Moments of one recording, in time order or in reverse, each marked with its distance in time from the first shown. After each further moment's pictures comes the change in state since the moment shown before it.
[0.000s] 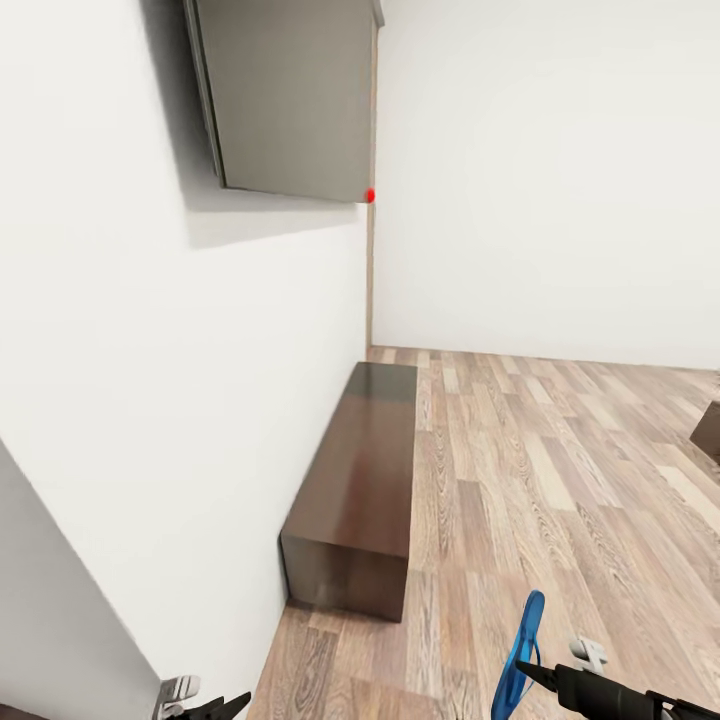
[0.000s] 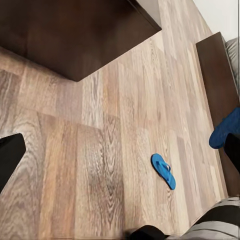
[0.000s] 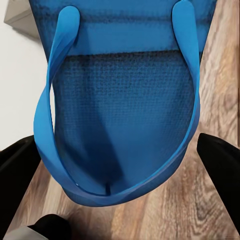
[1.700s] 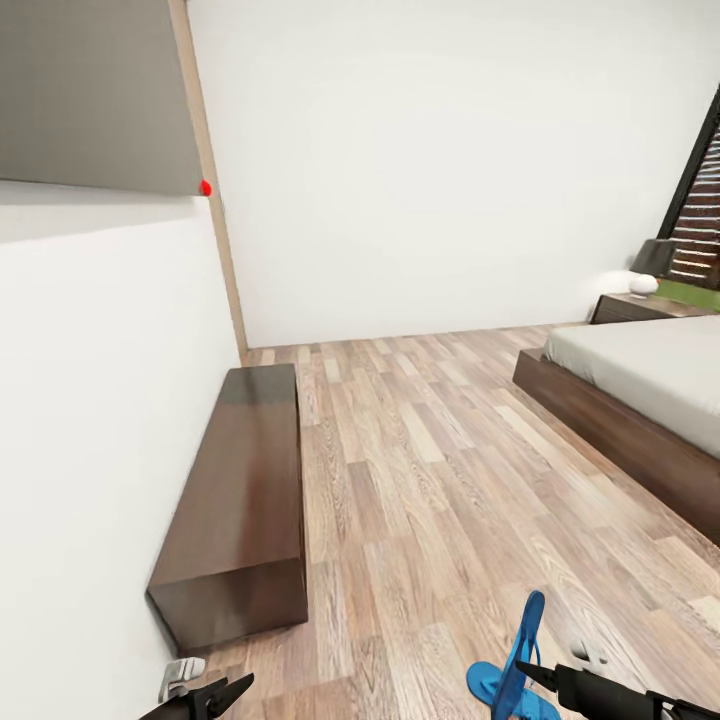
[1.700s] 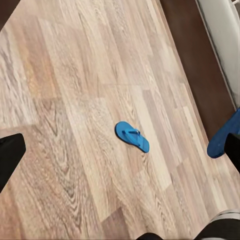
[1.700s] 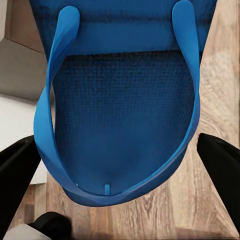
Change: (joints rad) left arm -0.035 0.000 -0.003 0.000 0.000 0.001 0.000; right arm 0.000 0.000 0.000 0.000 0.000 0.000 -0.001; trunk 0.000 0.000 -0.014
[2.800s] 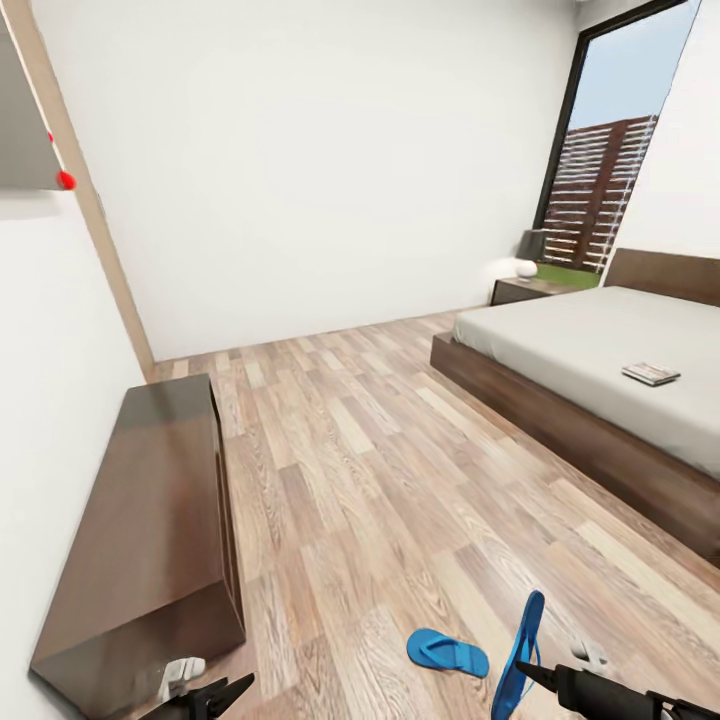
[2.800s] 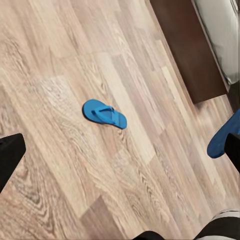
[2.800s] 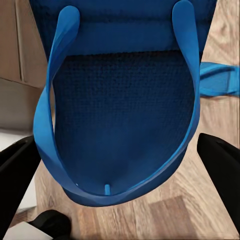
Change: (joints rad) left arm 0.000 0.000 0.000 0.000 0.000 0.000 0.000; right arm 0.000 0.000 0.001 0.000 0.000 0.000 0.000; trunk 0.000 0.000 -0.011
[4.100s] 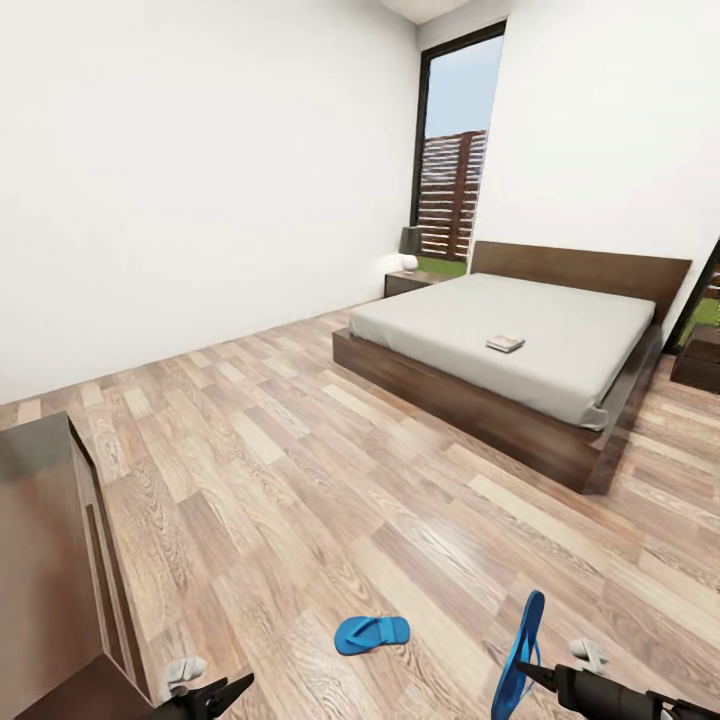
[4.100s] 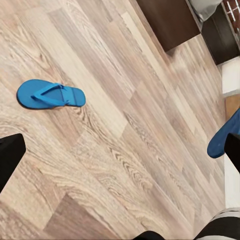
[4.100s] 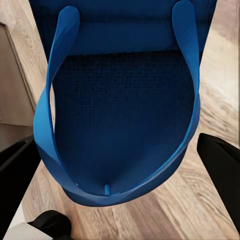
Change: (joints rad) left arm 0.000 0.001 0.000 0.000 0.000 0.000 0.000; right arm 0.000 0.000 -0.001 0.000 0.000 0.000 0.000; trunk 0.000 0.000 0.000
